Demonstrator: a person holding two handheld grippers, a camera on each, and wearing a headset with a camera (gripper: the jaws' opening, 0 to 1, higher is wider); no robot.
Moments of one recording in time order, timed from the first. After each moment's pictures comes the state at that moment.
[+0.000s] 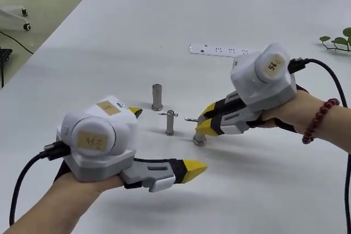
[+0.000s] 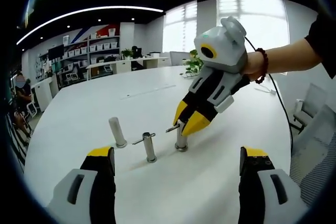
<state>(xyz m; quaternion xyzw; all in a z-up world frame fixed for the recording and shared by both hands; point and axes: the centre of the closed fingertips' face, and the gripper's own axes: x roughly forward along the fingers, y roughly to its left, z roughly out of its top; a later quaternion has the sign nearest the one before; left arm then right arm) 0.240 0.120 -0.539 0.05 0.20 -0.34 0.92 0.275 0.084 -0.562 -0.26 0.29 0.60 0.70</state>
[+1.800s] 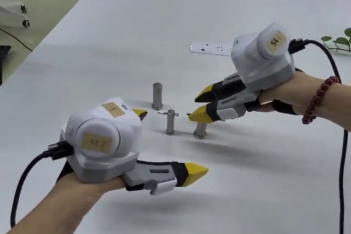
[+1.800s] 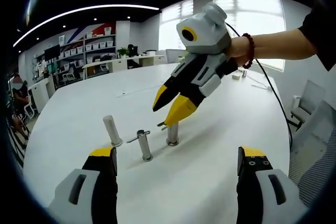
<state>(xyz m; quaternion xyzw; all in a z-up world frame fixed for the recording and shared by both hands) 0.237 0.114 -0.546 0.05 0.21 -0.35 0.91 0.294 0.102 -0.539 -0.22 0.29 0.61 0.71</state>
